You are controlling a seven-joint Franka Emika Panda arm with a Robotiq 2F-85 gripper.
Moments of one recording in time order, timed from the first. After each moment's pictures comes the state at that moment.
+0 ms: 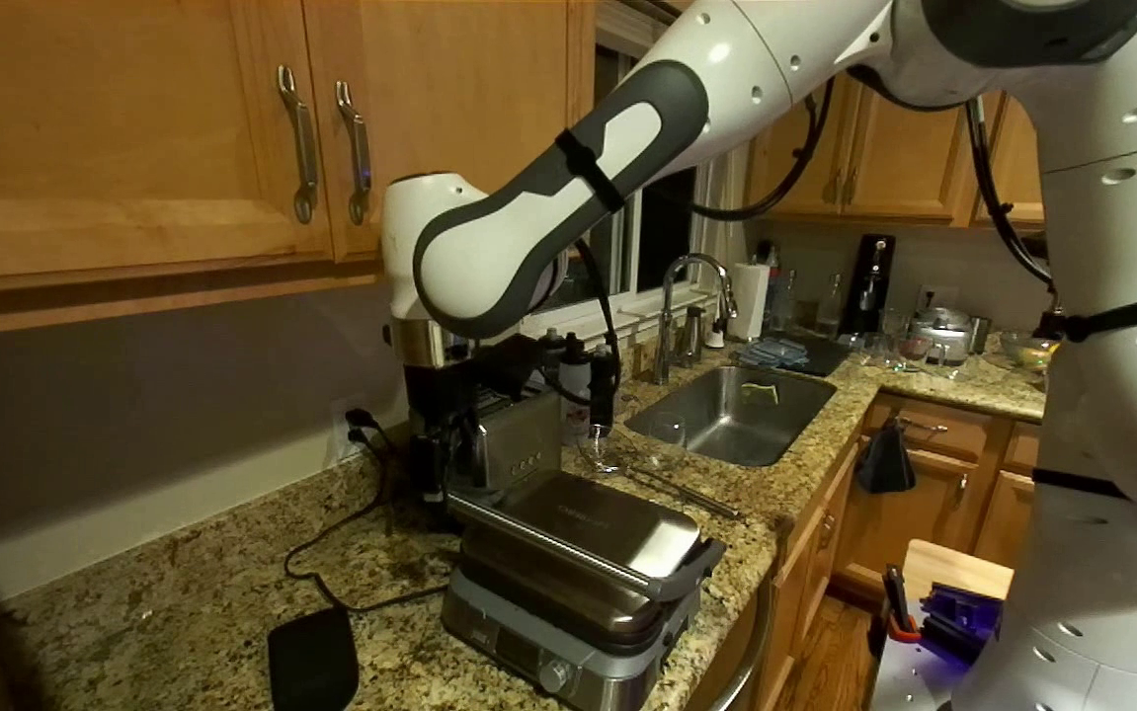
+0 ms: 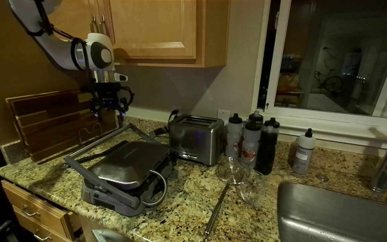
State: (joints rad) arm 0.16 0.31 0.20 -1.95 -0.09 2.25 -0.12
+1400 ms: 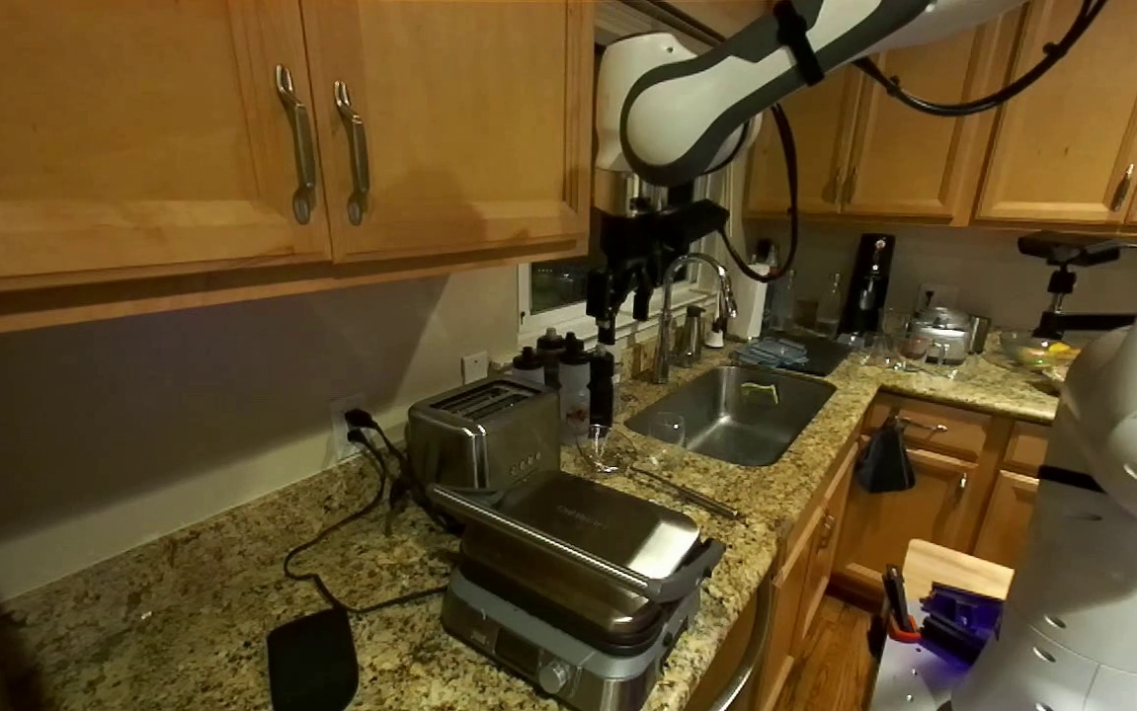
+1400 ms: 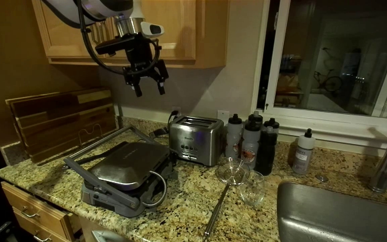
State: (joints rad) arm -0.03 -0.23 -0.04 -2.26 -0.19 2.16 0.02
